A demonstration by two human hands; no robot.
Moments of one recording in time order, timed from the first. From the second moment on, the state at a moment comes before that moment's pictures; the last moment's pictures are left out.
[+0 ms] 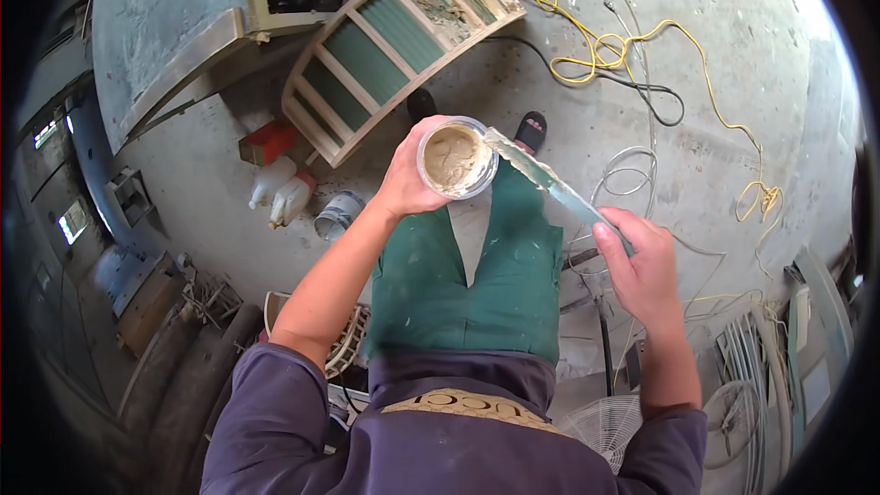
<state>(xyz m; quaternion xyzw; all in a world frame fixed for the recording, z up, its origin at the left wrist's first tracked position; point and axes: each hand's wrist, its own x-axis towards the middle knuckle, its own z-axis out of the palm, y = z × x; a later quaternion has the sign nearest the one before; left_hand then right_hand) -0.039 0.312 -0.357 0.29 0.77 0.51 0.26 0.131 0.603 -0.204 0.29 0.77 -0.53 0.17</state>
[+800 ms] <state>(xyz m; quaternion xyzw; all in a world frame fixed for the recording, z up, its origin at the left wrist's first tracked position) -0.164 0.265 -0.341 0.40 0.70 0.51 0.31 -0.015 0.511 -0.213 0.27 0.66 -0.63 0.30</state>
